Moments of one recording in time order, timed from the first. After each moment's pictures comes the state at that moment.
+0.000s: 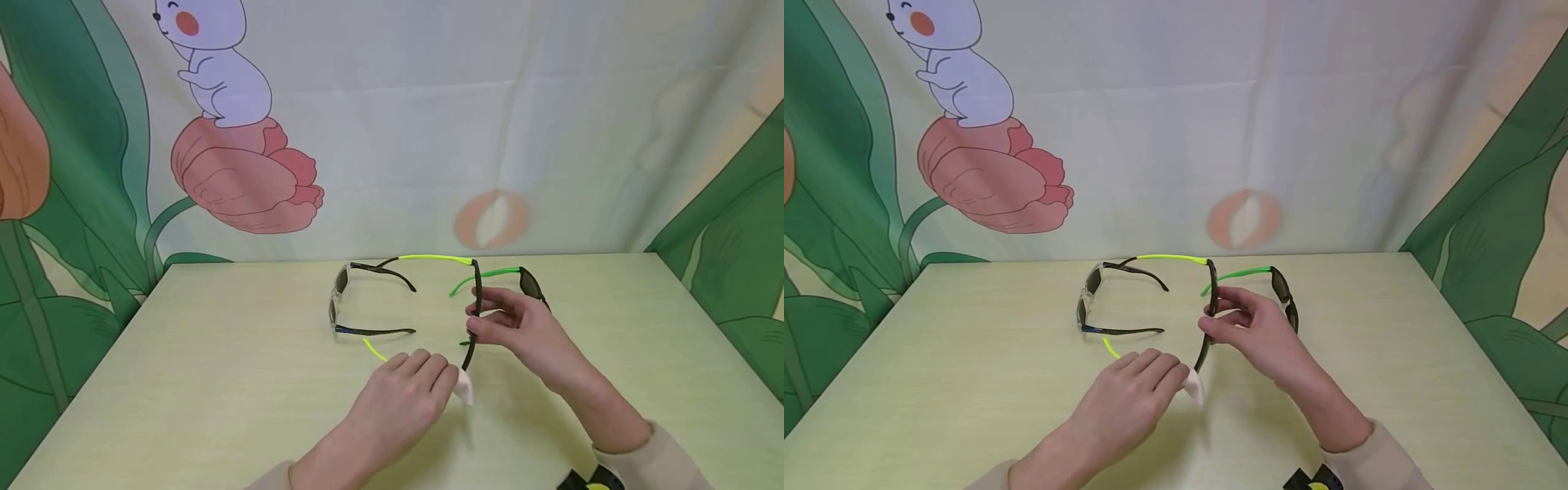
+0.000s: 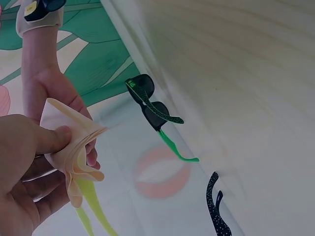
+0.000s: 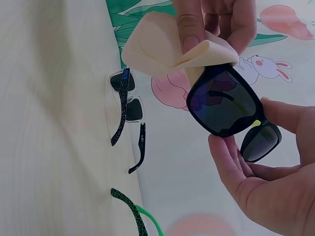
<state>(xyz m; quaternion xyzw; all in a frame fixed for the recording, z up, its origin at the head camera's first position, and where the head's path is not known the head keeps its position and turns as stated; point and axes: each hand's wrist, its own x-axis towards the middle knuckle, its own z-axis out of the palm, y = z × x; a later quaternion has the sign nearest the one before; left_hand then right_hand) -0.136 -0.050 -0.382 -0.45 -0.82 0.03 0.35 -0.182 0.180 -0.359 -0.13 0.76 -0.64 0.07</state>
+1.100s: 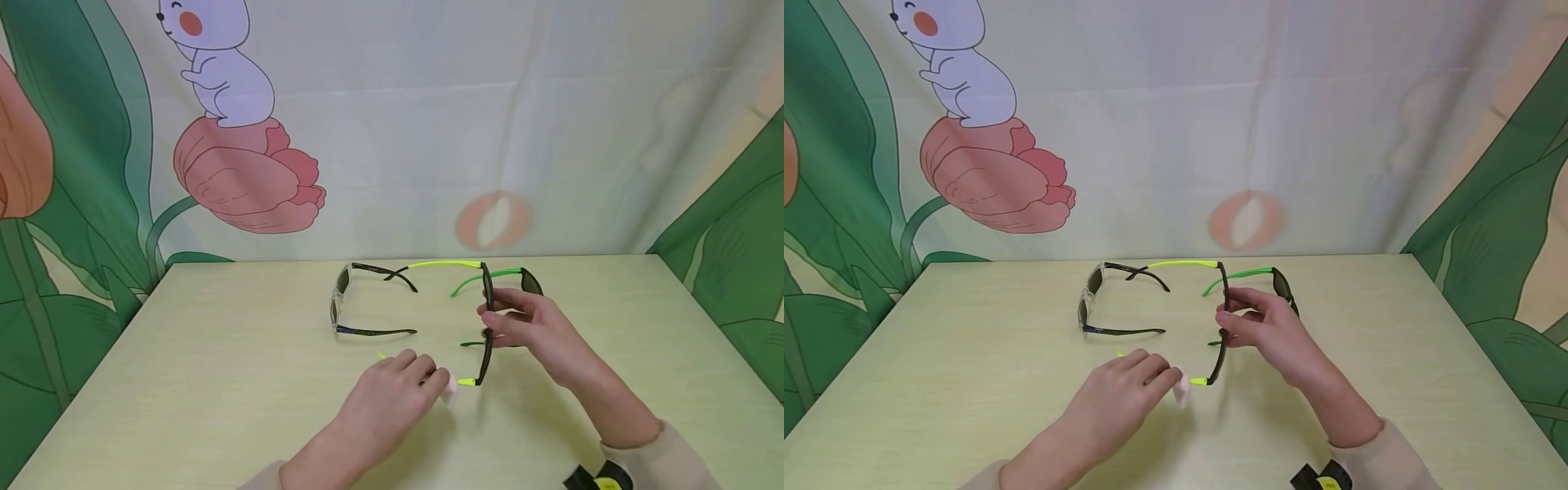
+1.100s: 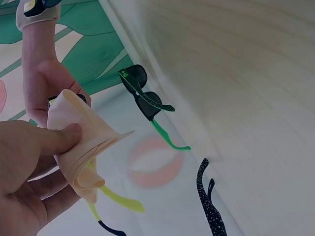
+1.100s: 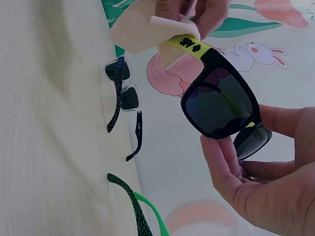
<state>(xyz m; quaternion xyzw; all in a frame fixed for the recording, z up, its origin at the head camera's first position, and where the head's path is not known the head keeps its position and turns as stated) -0.135 -0.062 -0.378 -0.44 -0.86 0.01 0.28 -0.184 0.192 -0.355 -0.12 0.76 -0.64 0.08</state>
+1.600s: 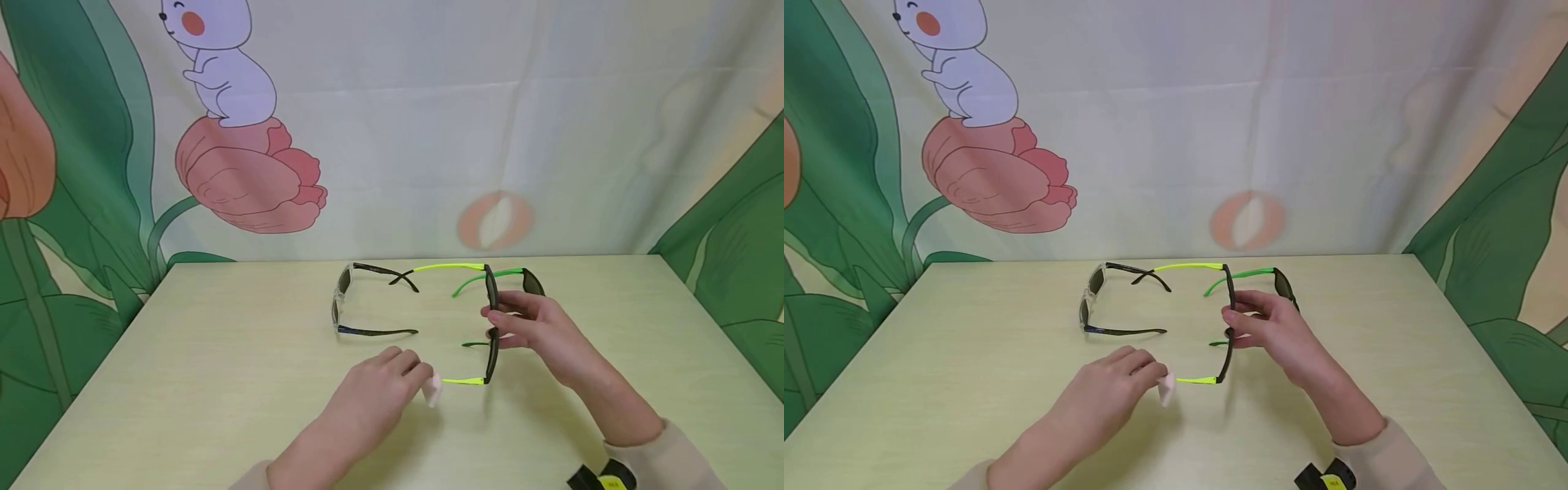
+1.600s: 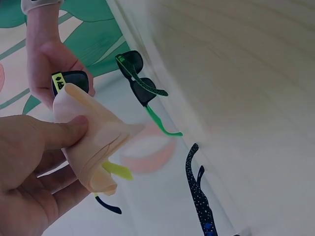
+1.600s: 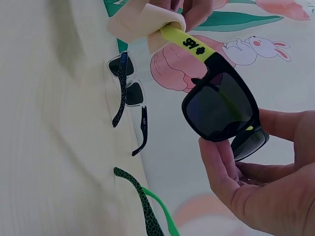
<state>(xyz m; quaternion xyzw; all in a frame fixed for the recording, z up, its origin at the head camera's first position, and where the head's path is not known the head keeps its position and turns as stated) -0.140 -0.077 -0.382 -0.41 -0.88 -0.08 0.21 -0.191 0.197 -0.362 -0.10 0.75 -0.65 0.10</state>
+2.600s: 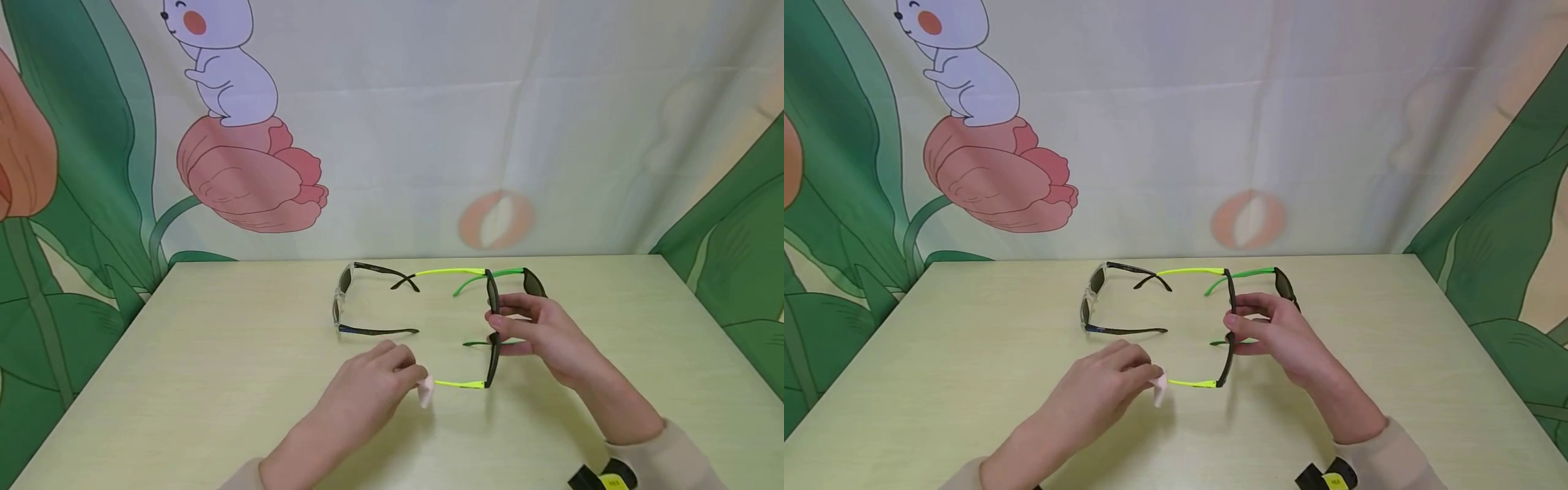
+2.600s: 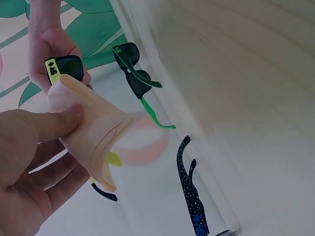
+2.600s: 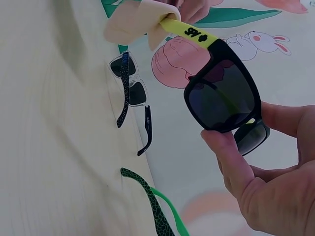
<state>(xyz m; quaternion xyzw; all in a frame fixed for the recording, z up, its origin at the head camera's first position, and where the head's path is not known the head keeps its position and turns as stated) -0.148 -0.085 -0.386 -0.43 -0.86 -0.13 0.25 -0.193 0.199 -0.369 -0.08 0.72 -0.68 0.12</state>
